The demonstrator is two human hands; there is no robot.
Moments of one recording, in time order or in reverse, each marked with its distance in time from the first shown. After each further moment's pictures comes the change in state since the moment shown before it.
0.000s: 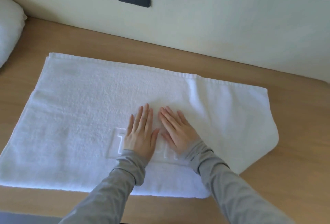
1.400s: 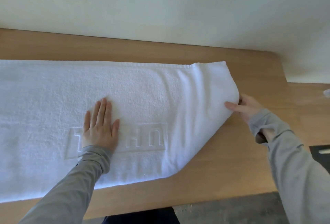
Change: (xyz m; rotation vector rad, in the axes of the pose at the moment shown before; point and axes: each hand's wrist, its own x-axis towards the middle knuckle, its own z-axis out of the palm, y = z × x) left_hand 0.004 0.011 0.010 0.091 0.002 -0.068; right_hand -0.174 0.188 -0.097 1.280 0.216 0.980
